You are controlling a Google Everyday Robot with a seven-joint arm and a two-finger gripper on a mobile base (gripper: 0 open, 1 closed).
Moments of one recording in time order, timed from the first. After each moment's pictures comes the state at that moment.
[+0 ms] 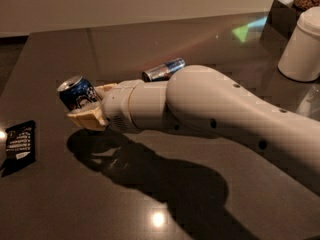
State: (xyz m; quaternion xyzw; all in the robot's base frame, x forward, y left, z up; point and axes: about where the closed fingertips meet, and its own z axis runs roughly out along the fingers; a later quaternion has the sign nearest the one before) arm 0.464 0.154 0.914 -0.47 0.68 0.30 0.48
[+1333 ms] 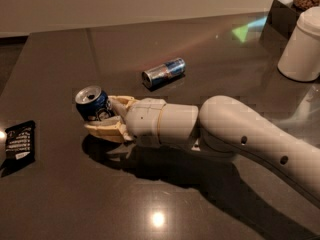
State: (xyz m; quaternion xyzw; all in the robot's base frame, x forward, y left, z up) arm 0.458 0.128 0.891 -0.47 0.60 0.36 0.54
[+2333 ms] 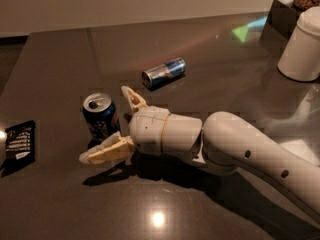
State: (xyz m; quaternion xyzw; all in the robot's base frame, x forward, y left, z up) arm 0.457 0.122 0.885 -0.46 0.57 0.36 0.58
